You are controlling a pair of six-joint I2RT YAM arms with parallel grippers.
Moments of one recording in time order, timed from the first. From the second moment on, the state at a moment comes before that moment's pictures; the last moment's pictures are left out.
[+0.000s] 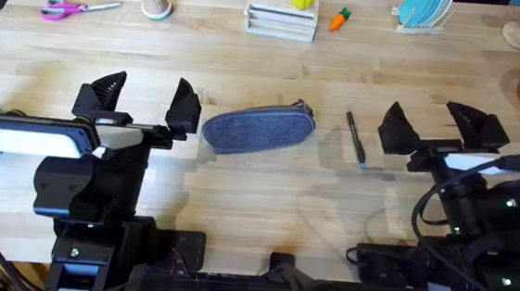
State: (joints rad) left arm 0.00 0.00 0.01 -0.02 0.01 0.00; right arm 0.00 0.00 0.01 -0.09 -0.04 0.00
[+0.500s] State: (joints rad) left arm 0.00 0.00 0.01 -0.04 0.02 0.00; right arm 0.00 0.00 0.01 -0.10 -0.04 0.00
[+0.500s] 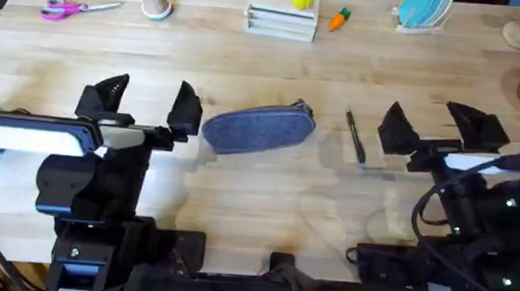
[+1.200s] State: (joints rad) left arm 0.00 0.36 0.61 -0.57 0.12 0.19; right arm 0.00 0.41 0.49 -0.36 -0.35 0.00
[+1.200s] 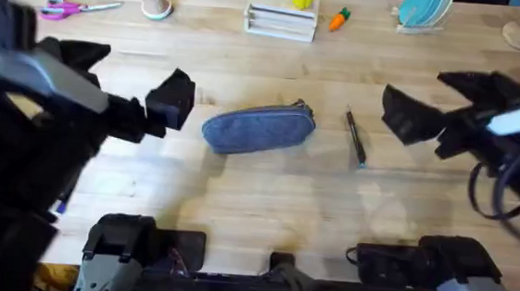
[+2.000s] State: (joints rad) left arm 0.00 0.81 1.39 -1.15 0.15 0.45; right arm 0.00 1.08 1.39 -1.00 -0.44 -0.13
